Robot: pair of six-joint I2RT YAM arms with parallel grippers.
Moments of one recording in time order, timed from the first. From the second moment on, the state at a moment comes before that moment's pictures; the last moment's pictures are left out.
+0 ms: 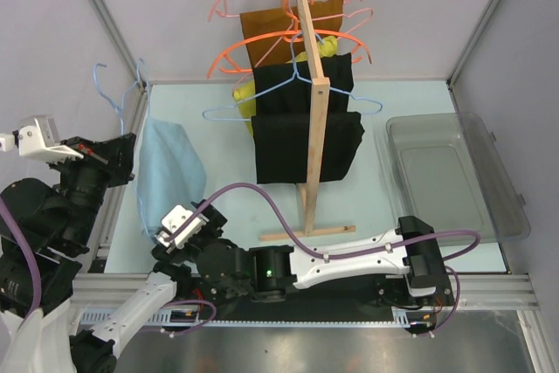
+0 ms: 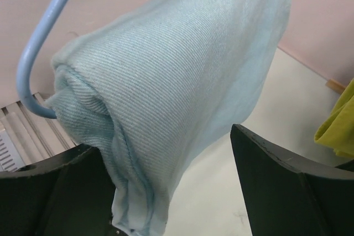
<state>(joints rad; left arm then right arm) -0.37 0.69 1.62 -0.90 -0.30 -0.42 1.66 1.85 1.65 0.17 0.86 -0.10</state>
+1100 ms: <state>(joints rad) -0.37 0.61 1.49 -0.82 -0.28 -0.37 1.67 1.91 1.68 0.38 0.90 -0.42</state>
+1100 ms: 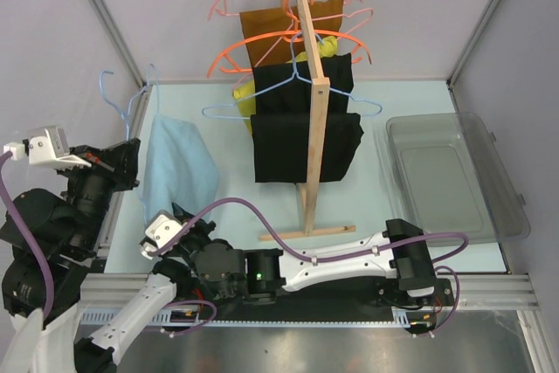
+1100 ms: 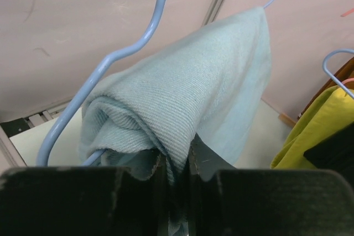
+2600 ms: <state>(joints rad) -0.37 0.49 1.24 -0.62 -0.29 -0.37 1.70 1.94 2.01 0.59 0.99 -0.90</state>
